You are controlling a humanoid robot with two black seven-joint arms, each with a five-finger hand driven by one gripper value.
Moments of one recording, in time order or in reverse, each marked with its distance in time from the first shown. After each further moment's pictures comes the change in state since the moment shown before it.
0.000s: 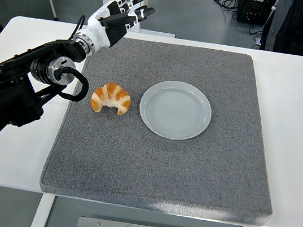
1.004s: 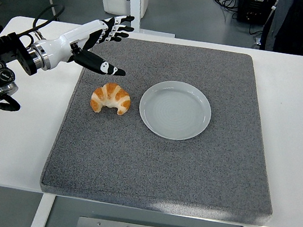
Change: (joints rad) left arm 0.056 0.457 0.205 -0.520 0.729 0.107 -0.005; right arm 0.000 0.000 0.000 0.000 -0.001 0.000 0.000
